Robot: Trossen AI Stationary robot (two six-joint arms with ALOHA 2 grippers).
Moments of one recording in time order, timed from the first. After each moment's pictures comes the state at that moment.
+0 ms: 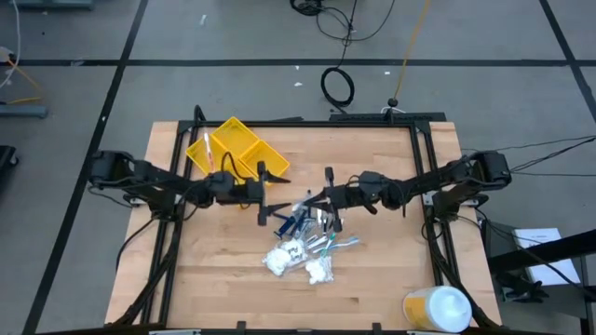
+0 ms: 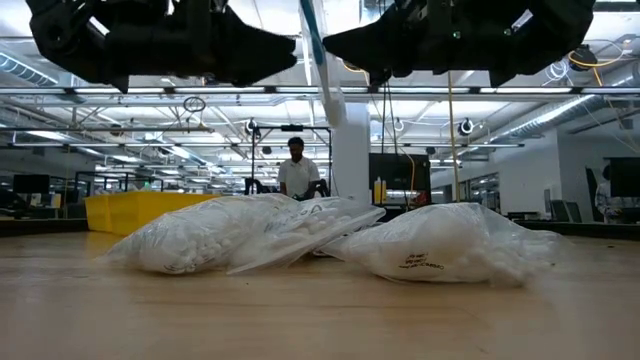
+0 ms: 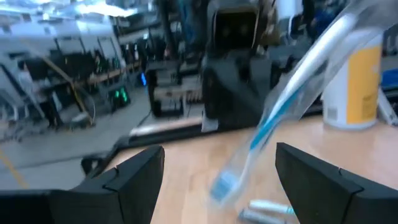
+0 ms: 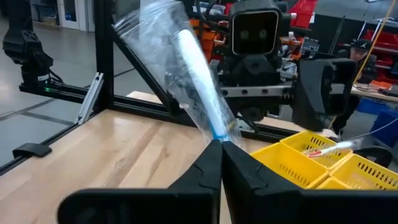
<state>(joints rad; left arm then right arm) -0.01 1.42 0.48 1.01 -0.02 0.24 0.02 1.53 0.66 0.88 -0.14 -0.15</state>
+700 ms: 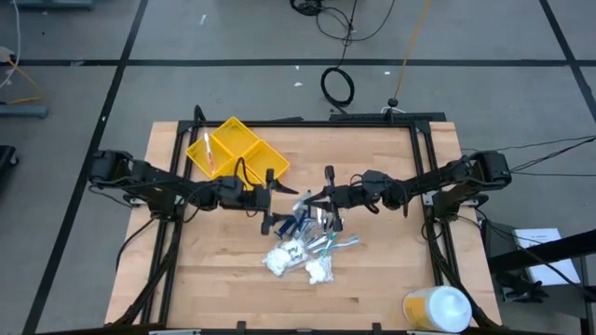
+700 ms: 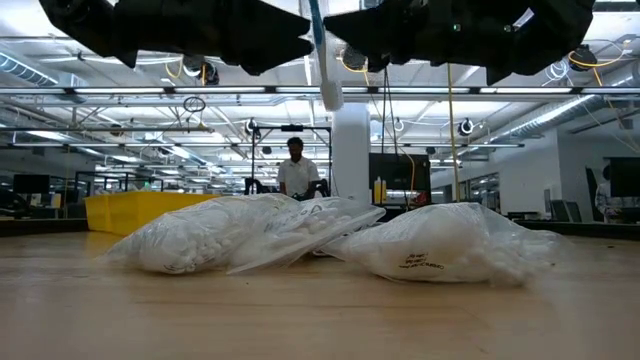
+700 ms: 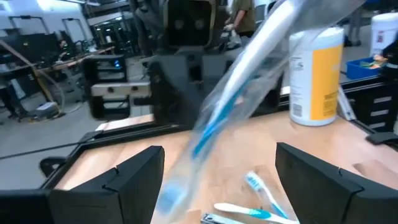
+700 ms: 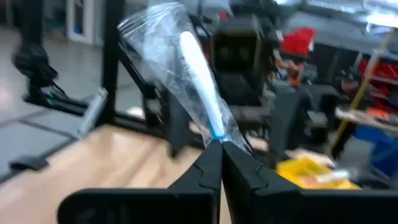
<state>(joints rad) -0.08 1.42 0.62 0.76 -0.02 0.21 0.02 1.53 0.66 0.97 -0.17 -0.19</state>
